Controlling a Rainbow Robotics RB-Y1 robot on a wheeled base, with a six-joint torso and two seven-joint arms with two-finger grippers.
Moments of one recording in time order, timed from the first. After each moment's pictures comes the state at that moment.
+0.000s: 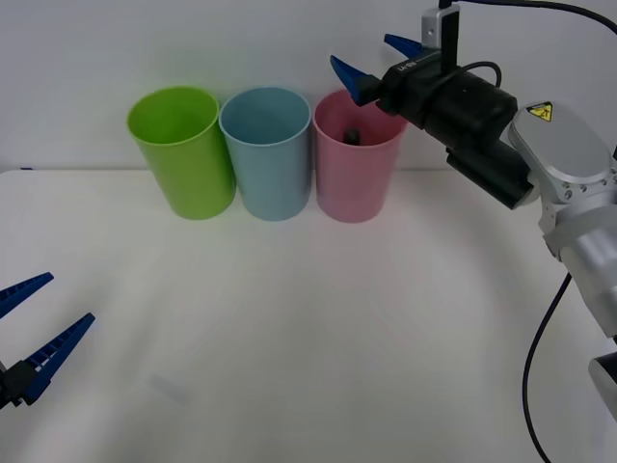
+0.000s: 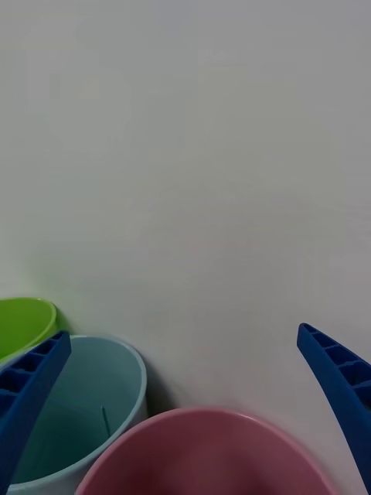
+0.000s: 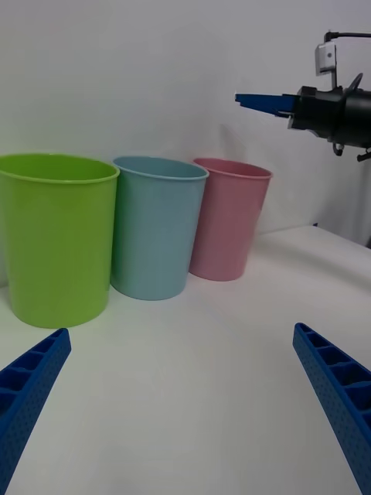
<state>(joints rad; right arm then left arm) -0.77 -0.44 0.20 -1.18 1.21 -0.42 -0.24 0.35 0.40 0.52 -1.66 -0.96 -1.22 0.00</state>
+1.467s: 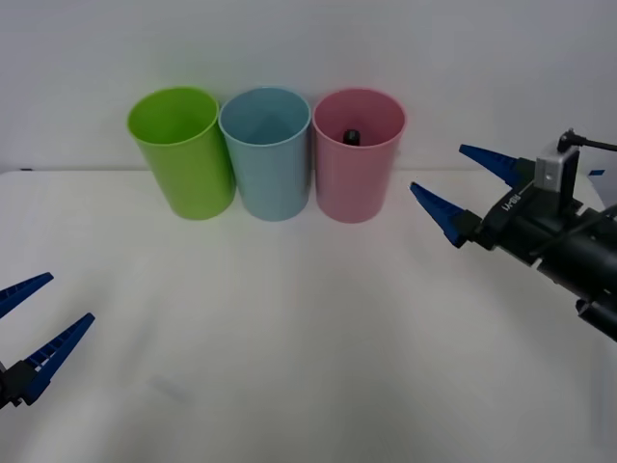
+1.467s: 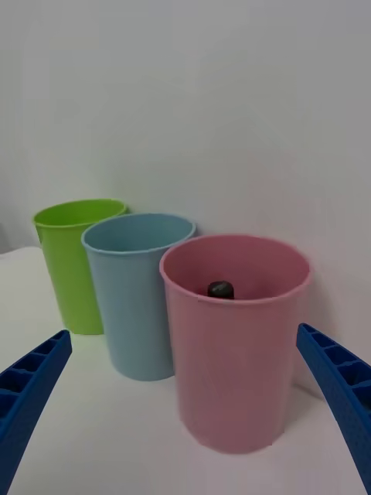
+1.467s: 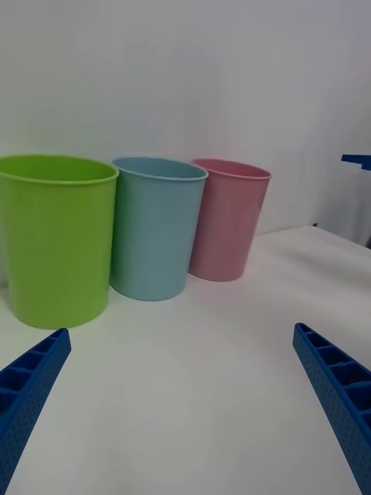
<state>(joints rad) -0.03 -0.66 0.03 -1.82 1.07 -0.56 -0.16 0.35 0.40 0.52 -1.66 -0.96 -1.22 0.00</state>
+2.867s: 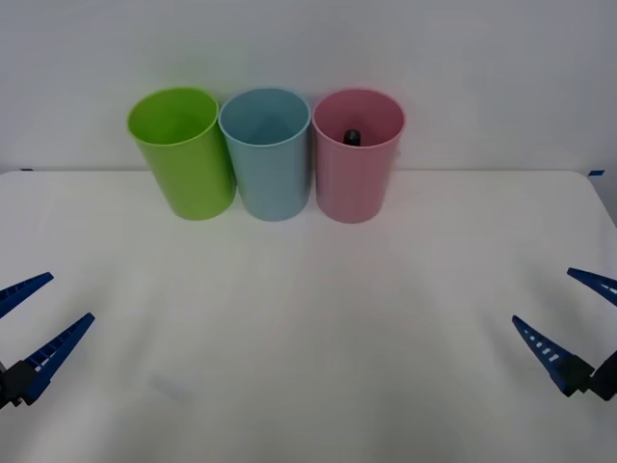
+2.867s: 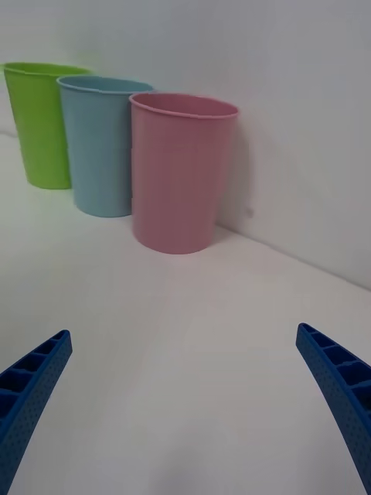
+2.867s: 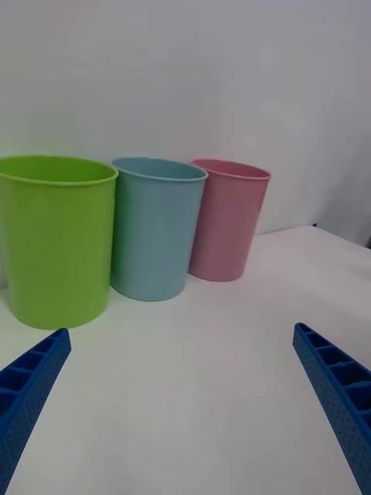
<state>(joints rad) 0.48 -0.55 -0.32 -1.83 1.00 -0.87 0.23 0.35 0.40 0.52 -1.66 -0.96 -1.22 0.00</state>
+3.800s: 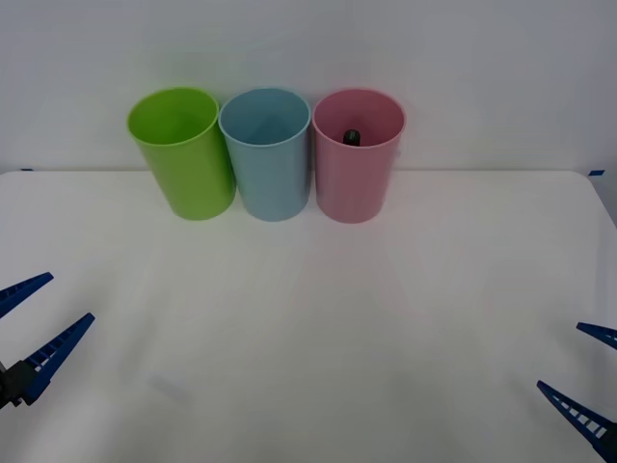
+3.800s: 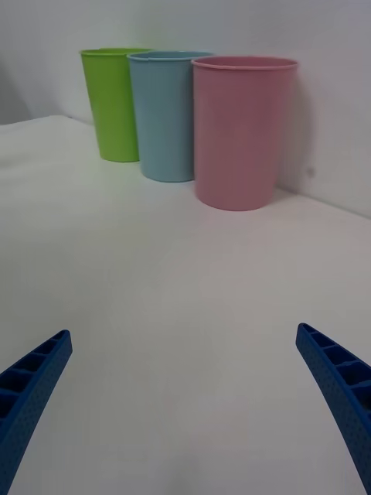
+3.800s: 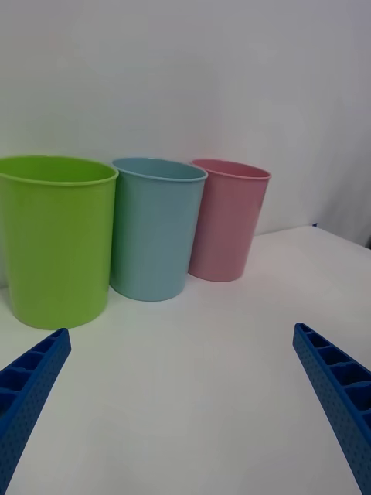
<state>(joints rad) 0.45 -0.54 -0.41 -1.58 0.98 -1.23 0.28 0.35 0.40 0.52 -1.66 -0.96 -1.22 0.00</state>
